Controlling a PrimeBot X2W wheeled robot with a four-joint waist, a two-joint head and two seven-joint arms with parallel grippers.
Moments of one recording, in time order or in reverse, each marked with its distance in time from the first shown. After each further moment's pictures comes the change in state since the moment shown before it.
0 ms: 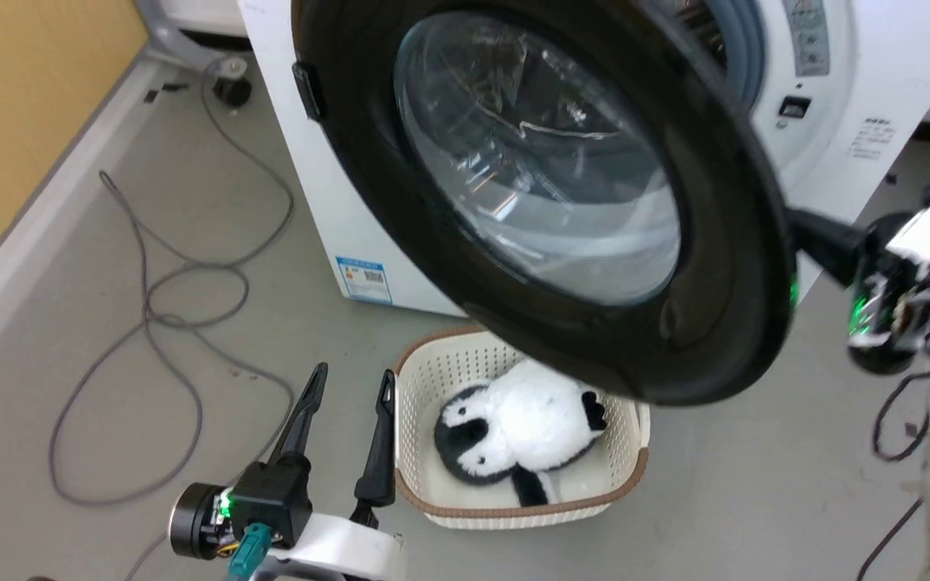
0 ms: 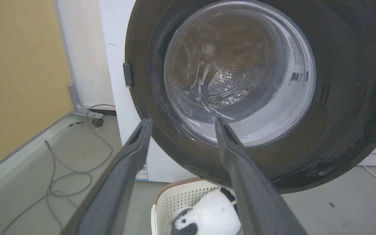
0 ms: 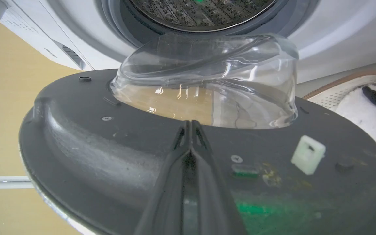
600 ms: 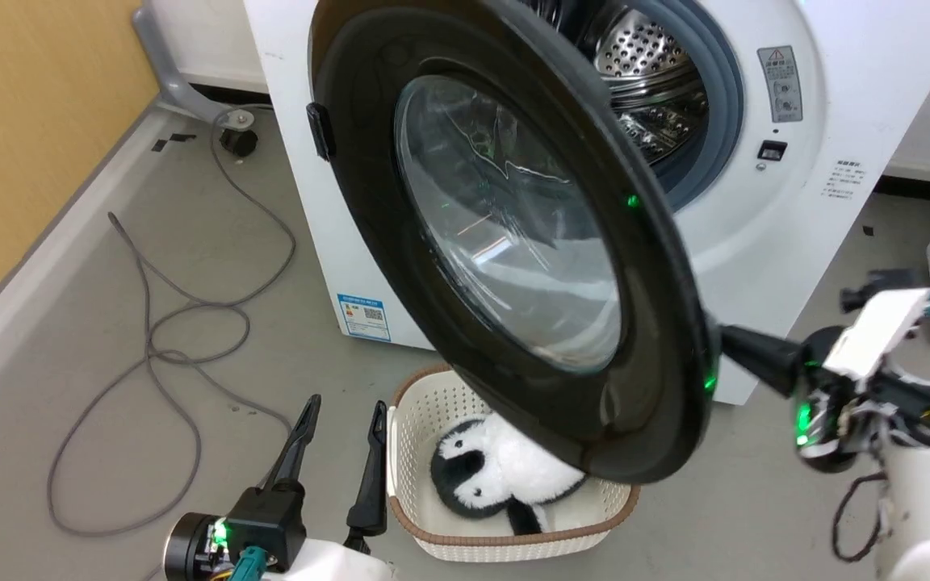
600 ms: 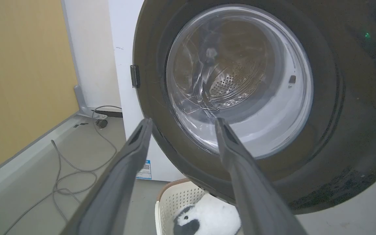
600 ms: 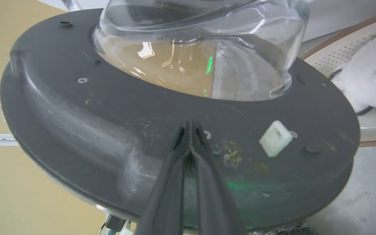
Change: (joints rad) left arm 0.057 0.000 0.020 0.015 0.009 -0.019 0.000; right arm 0.273 0.077 0.079 -0.210 0.071 0.000 0.121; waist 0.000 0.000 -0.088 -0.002
